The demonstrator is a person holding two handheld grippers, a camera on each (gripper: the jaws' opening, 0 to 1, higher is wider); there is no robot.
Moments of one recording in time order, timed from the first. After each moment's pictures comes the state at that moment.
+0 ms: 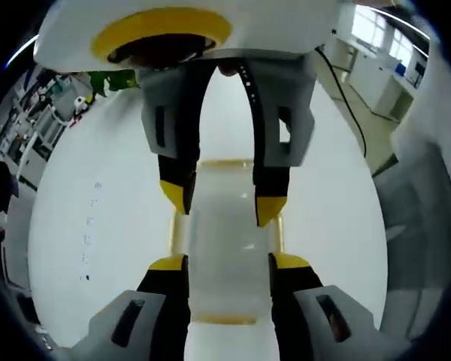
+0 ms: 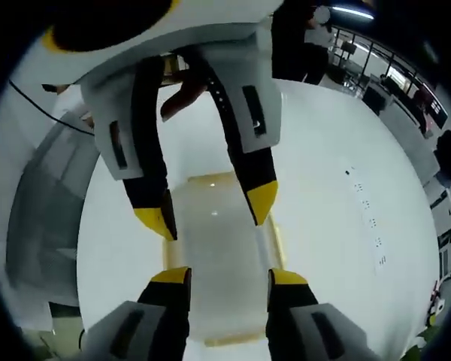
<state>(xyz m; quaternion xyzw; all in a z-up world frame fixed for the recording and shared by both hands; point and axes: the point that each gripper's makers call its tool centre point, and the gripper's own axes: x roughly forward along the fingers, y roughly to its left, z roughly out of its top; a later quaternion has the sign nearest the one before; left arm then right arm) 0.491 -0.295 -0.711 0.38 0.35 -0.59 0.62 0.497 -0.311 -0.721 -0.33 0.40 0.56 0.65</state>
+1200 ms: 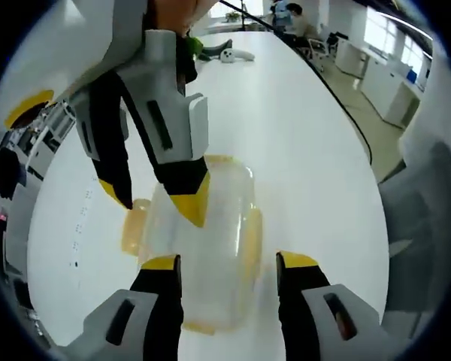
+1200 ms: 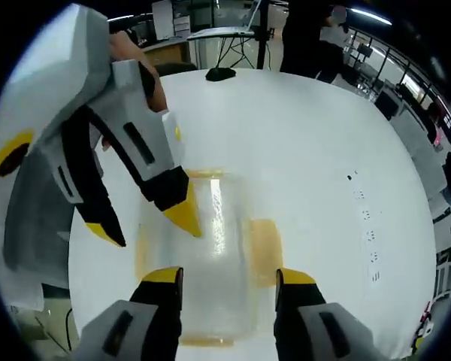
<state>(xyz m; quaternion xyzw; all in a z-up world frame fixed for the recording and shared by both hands) 0.459 -0.299 -0.729 0.36 0.34 -0.57 0.66 0.521 -0.309 -0.731 -0.37 0.41 0.58 0.60</state>
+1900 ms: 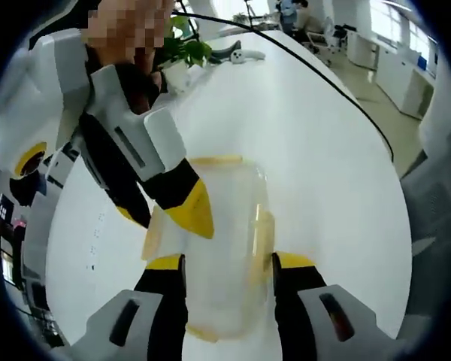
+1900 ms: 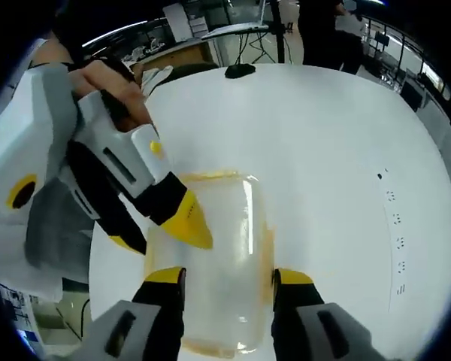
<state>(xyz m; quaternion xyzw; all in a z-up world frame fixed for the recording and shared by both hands) 0.467 -0.302 -0.735 0.40 0.29 -0.53 0.69 0.516 -0.299 -0.738 -0.32 0.45 0.63 0.55</state>
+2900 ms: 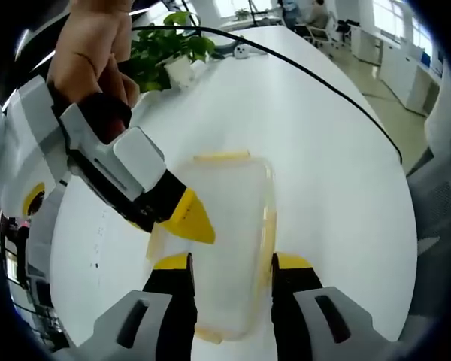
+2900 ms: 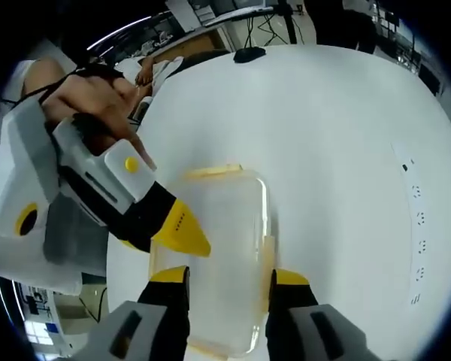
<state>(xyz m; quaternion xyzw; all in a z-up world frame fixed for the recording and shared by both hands) 0.473 -0.301 -0.738 0.41 0.29 -0.52 0.69 0.515 -0.297 -0.745 -0.31 0.50 0.65 0.48</state>
